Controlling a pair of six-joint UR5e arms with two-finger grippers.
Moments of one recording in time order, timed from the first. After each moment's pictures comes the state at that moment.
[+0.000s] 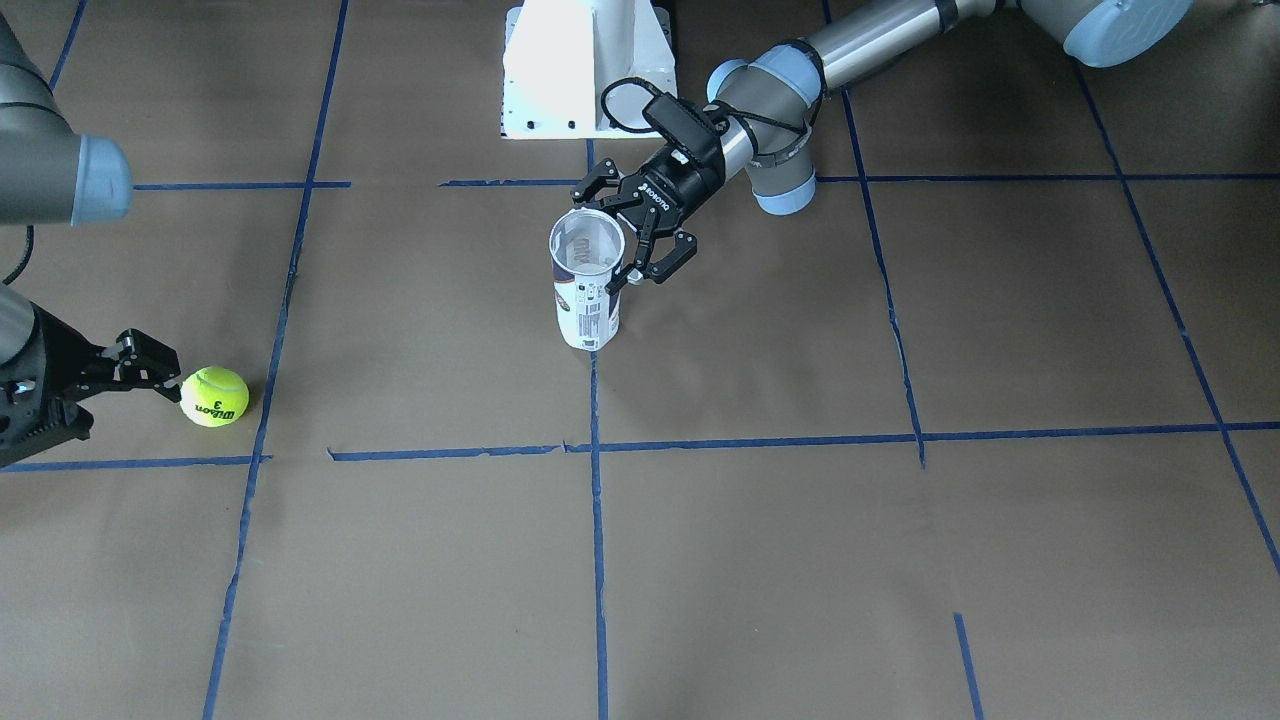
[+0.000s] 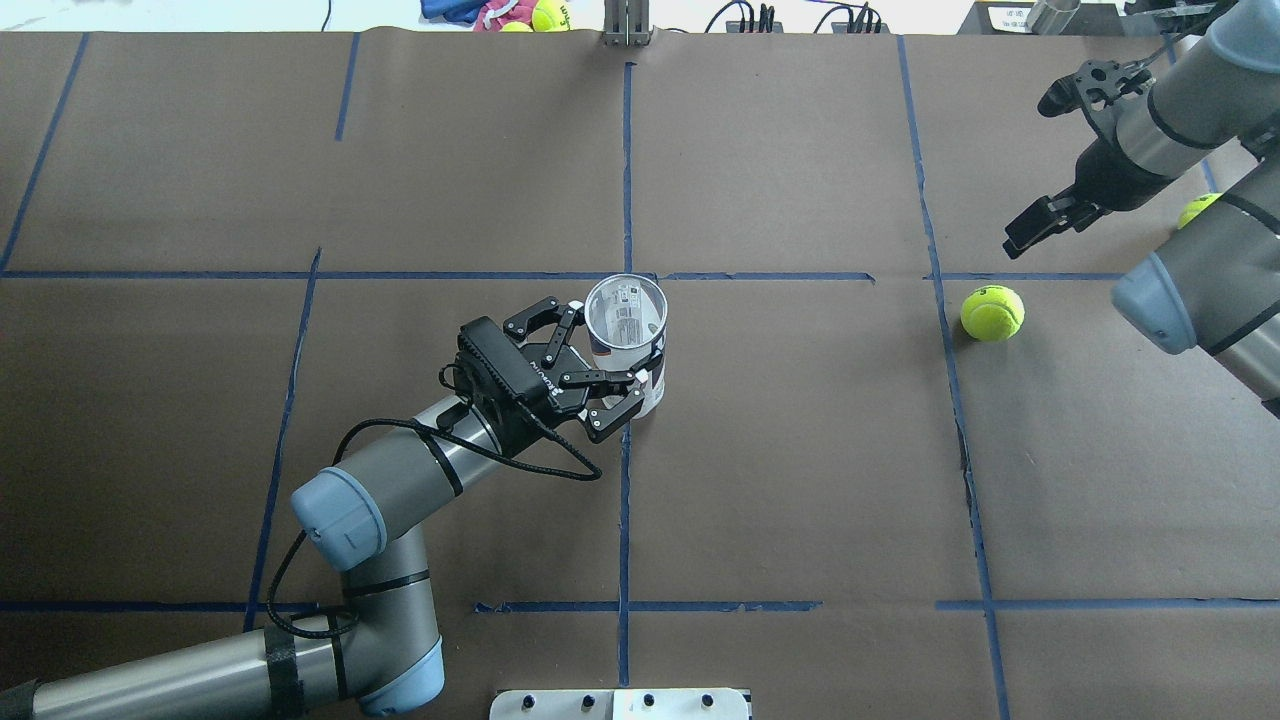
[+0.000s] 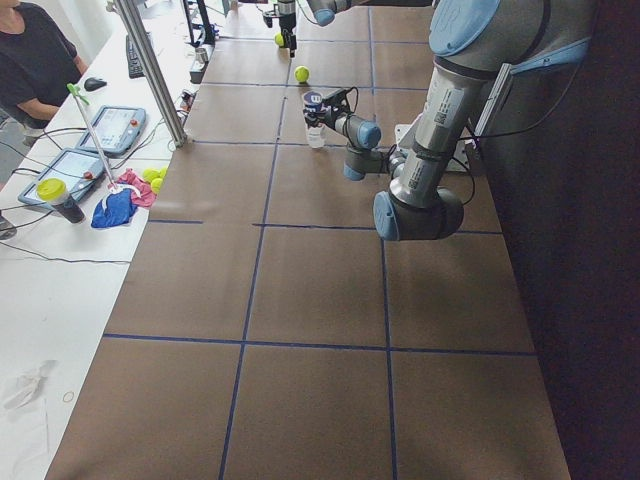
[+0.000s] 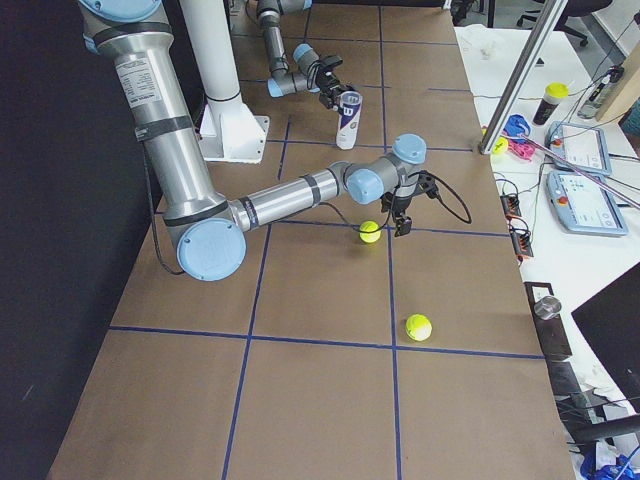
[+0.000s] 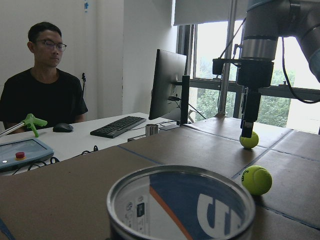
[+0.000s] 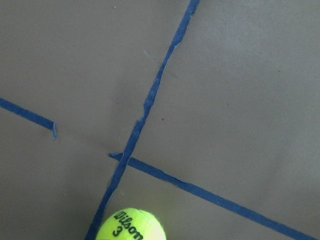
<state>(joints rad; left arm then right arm) -0.31 -2.16 -1.35 -3.21 -1.15 -0.38 1.06 -1.26 1.56 -1.36 2.24 0.32</state>
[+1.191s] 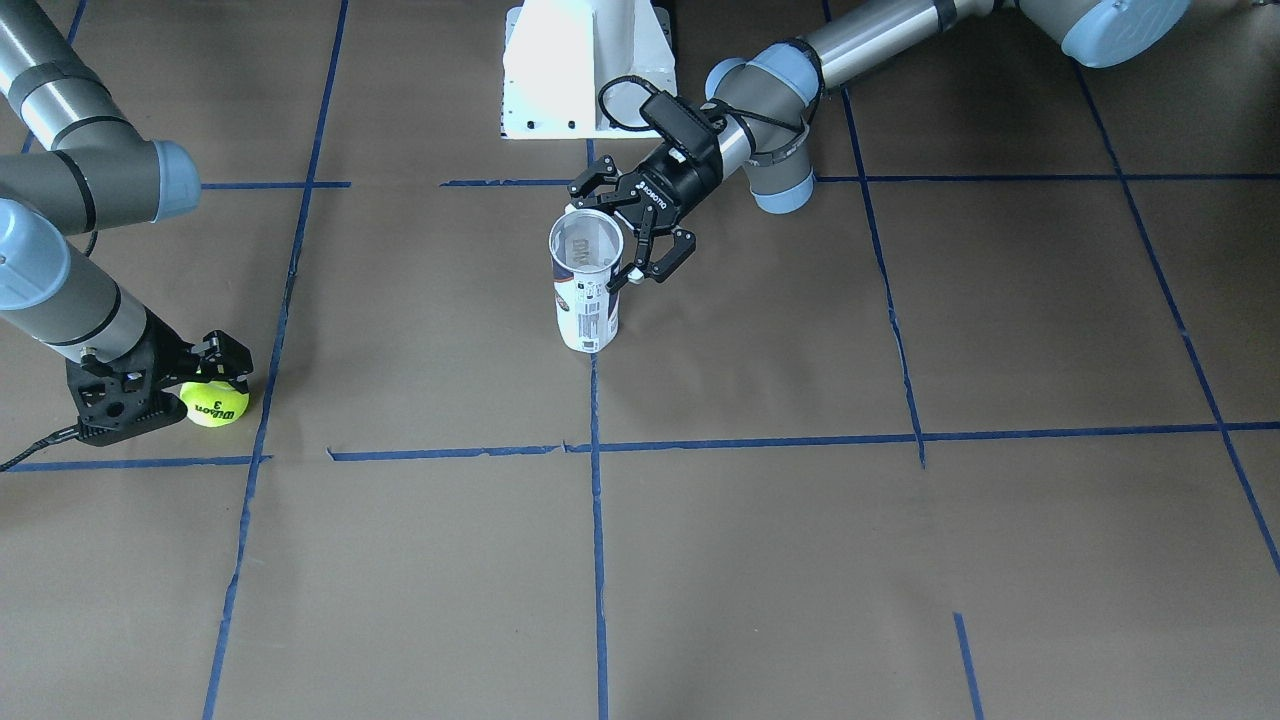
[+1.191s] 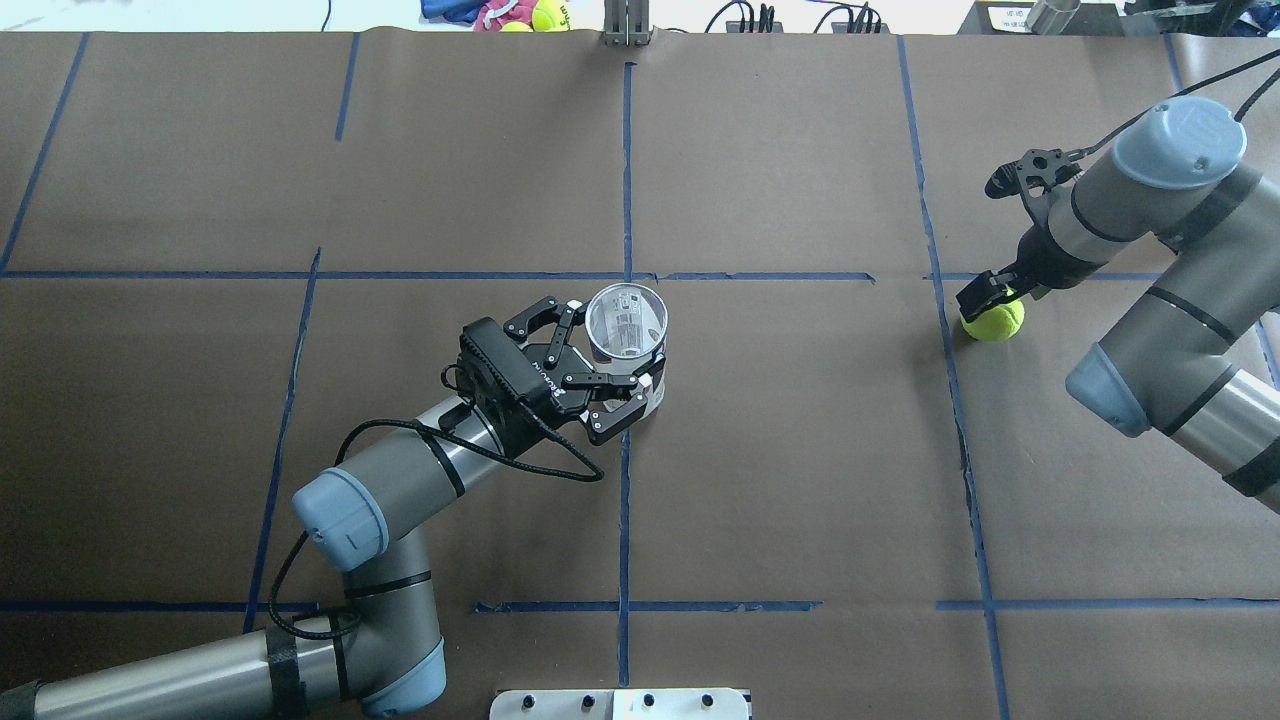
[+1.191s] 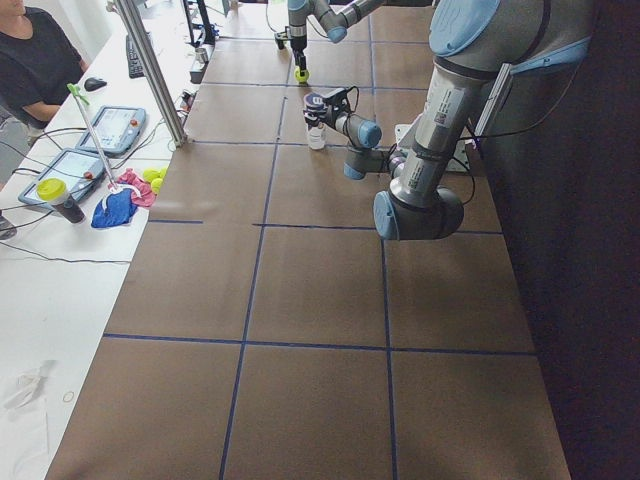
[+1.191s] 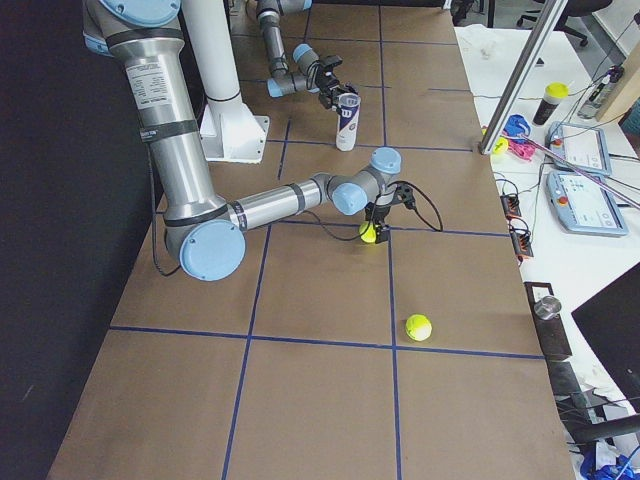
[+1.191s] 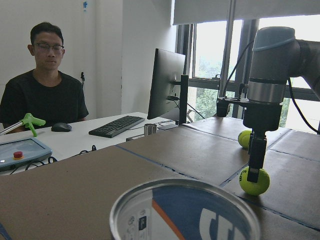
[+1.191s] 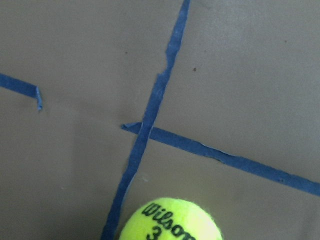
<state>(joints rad) -0.31 -2.16 -1.35 -3.21 -1.15 -0.38 0.92 -1.31 1.56 -1.28 2.14 0.50</state>
